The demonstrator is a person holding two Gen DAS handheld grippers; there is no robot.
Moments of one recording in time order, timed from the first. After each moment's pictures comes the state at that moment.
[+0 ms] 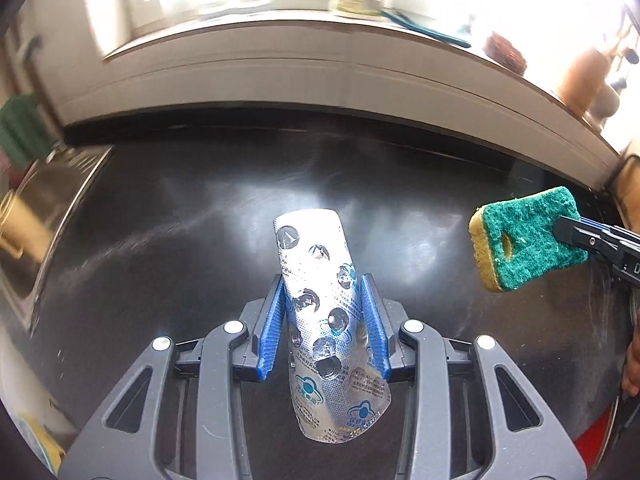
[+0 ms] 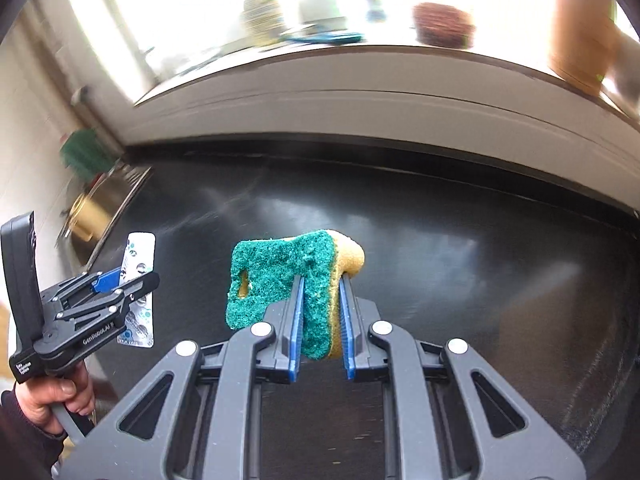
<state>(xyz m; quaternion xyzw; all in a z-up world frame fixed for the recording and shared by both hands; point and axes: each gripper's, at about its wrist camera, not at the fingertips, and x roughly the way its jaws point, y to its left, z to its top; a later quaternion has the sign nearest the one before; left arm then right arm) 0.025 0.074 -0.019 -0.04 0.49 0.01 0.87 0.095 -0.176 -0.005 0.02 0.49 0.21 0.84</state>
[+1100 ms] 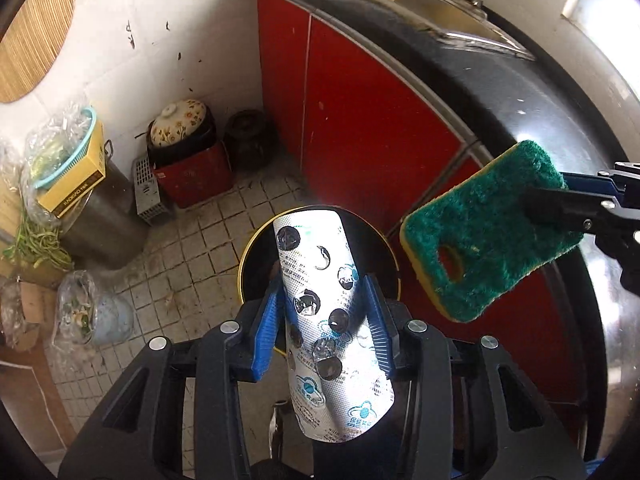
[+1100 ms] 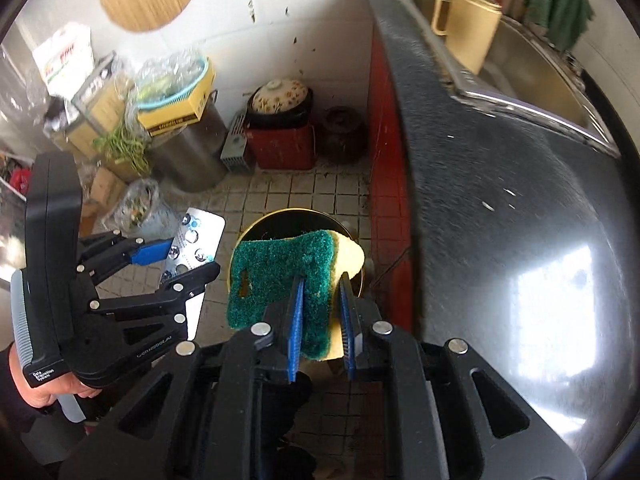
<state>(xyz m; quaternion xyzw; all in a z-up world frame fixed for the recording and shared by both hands) -0.331 0.365 -0.152 -0.29 0.48 0.37 0.74 -0.203 0.312 -0.097 -0.37 0.43 0.61 0.56</state>
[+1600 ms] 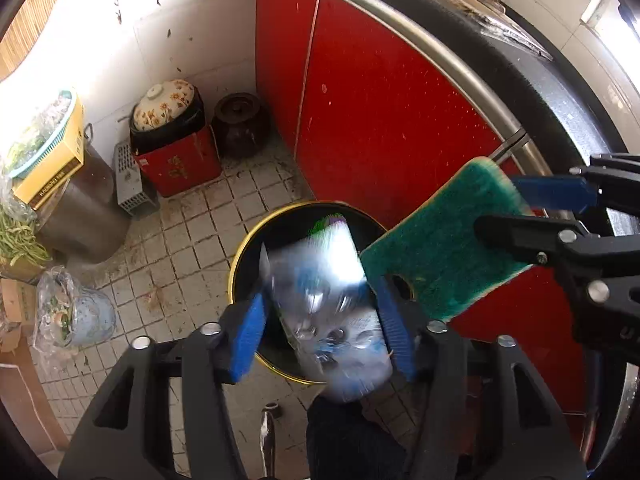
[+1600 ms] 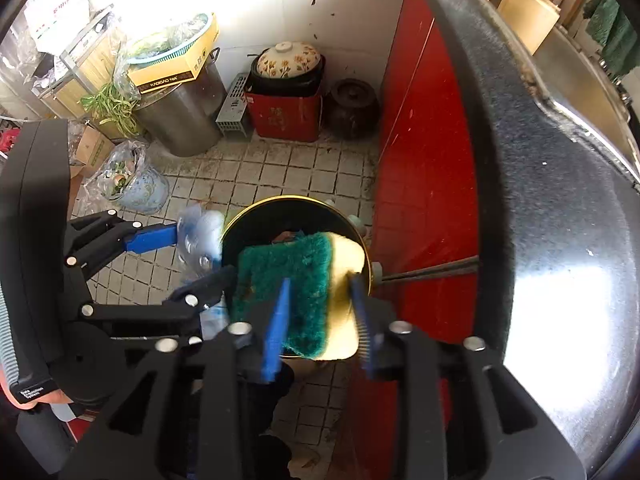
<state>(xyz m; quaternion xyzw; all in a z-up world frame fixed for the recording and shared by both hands) -0.337 0.402 -0.201 -0.33 0.49 0.35 0.73 -0.229 0.375 -0.155 -0.43 0.43 0.59 0.52</state>
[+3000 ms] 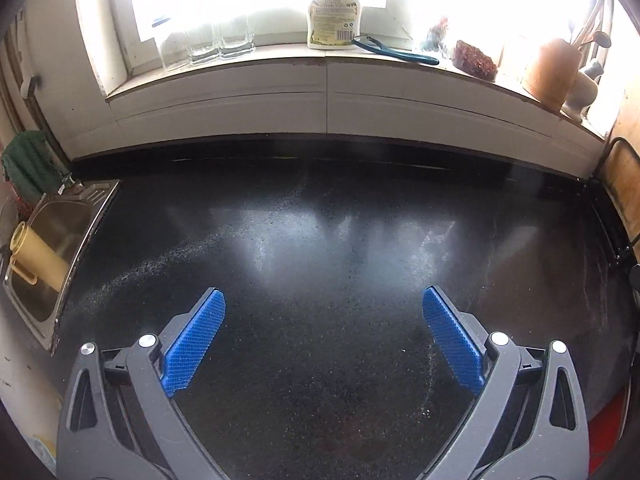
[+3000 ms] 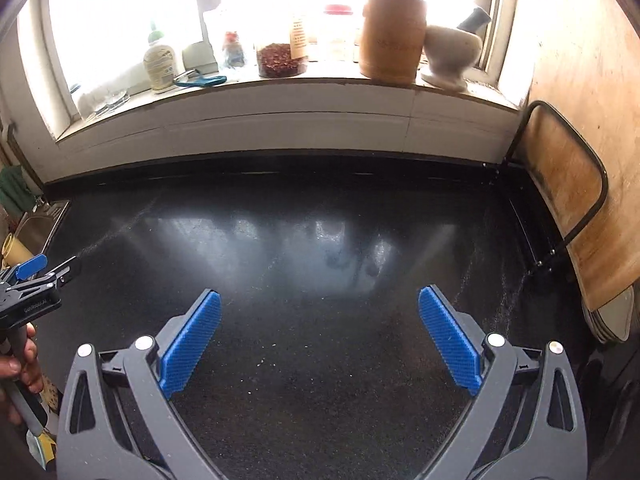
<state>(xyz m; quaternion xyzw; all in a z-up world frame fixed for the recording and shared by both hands) 0.027 0.045 0.000 0.00 0.47 -0.01 0.88 -0.013 -0.259 0.026 0.02 0.46 -0.01 0.89</state>
